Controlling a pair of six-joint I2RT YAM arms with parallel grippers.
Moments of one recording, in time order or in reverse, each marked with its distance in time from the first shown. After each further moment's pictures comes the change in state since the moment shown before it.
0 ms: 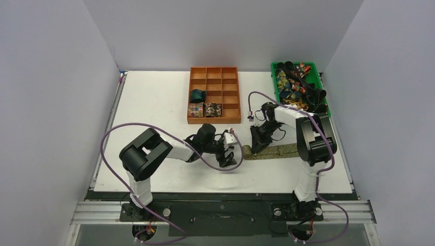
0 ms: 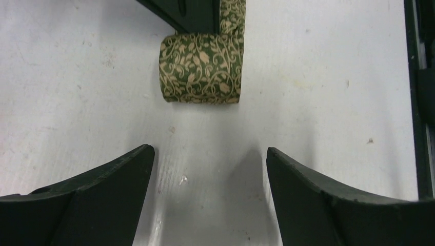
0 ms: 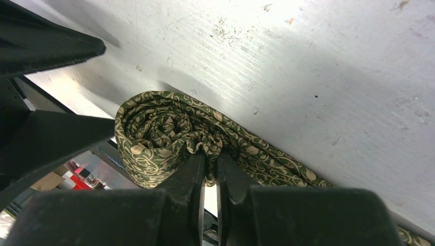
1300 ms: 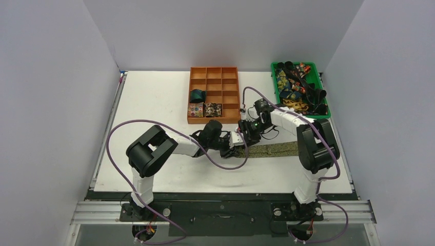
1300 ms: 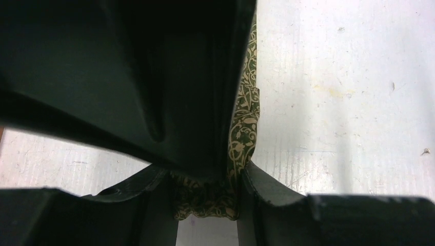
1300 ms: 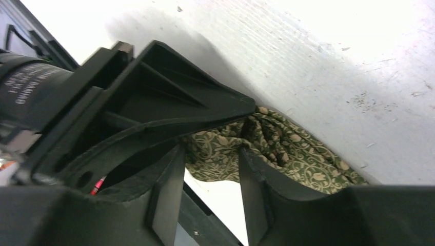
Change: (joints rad) left arm -0.010 0.089 0.135 -0.087 -0.027 0.138; right arm 0.100 -0.116 -0.034 0.203 -0.187 0.177
